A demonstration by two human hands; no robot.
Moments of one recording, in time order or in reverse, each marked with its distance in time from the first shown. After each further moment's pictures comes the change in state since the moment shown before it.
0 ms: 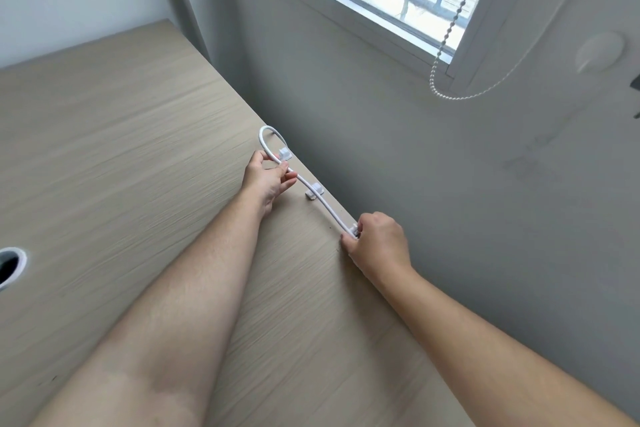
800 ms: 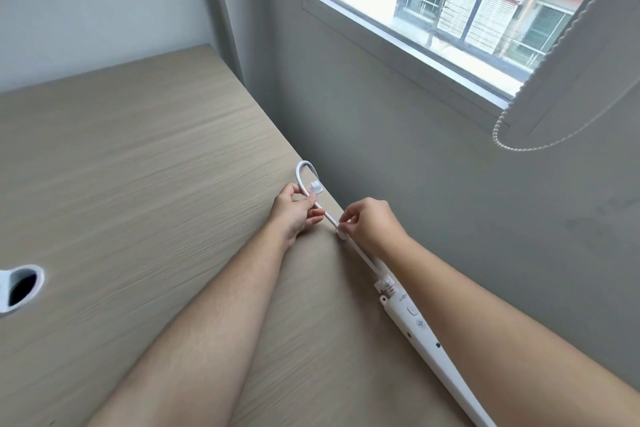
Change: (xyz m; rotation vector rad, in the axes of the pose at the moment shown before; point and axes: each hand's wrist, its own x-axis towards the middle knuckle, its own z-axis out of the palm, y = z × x) left_hand 0.026 -0.005 -0.009 0.002 -0.059 -0.055; right_hand 0.101 -0.058 0.003 0.210 -0.247 -0.076
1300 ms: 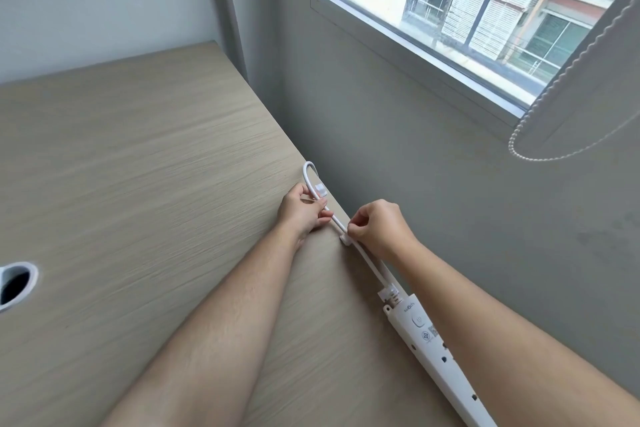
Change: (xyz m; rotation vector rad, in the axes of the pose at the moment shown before) left_hand 0.011 -0.005 0.009 0.071 0.050 0.058; right_hand -0.001 0.000 -0.007 0.074 0.003 0.002
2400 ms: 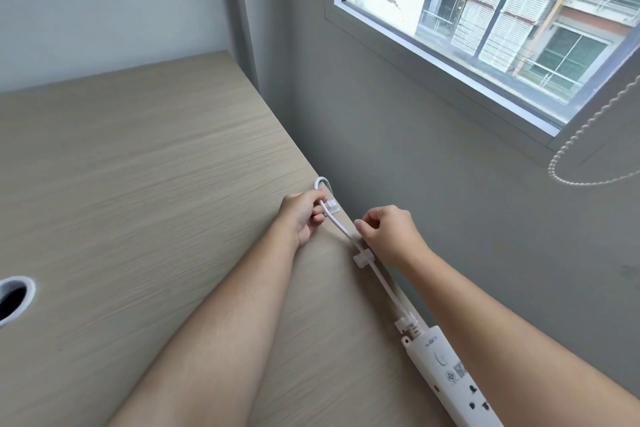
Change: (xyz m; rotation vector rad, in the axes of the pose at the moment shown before) left_hand 0.038 0.020 -0.010 -0.305 0.002 -0.182; right_hand 0.030 -0.006 0.004 0.001 0.050 -0.050
